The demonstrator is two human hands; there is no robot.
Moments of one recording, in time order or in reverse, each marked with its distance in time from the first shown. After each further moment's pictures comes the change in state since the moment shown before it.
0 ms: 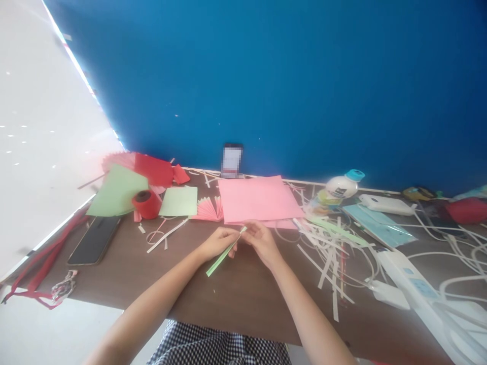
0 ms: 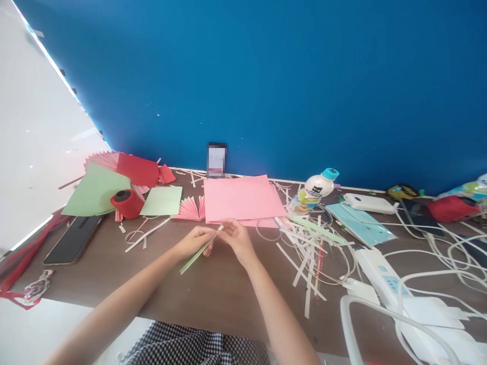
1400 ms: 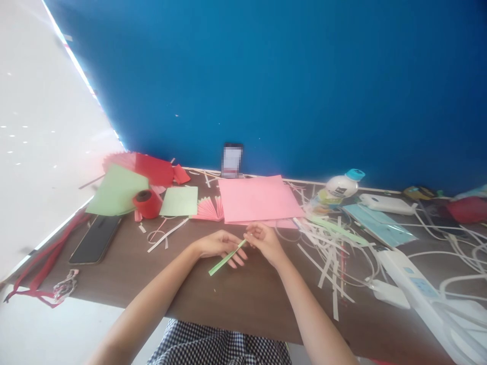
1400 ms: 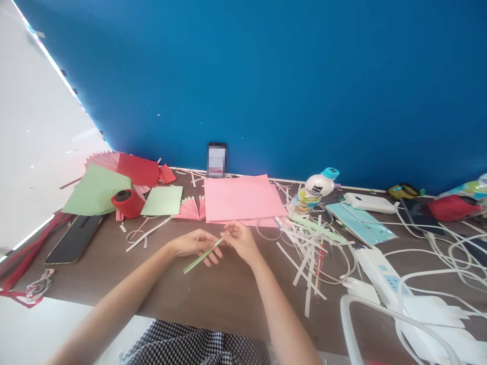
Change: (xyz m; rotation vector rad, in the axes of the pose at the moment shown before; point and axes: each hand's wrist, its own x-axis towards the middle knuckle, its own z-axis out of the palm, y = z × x) left_hand -0.003 0.002 -0.016 -0.145 -0.390 -0.259; right_hand -0.003 -0.007 -0.010 -0.129 -0.047 0.069
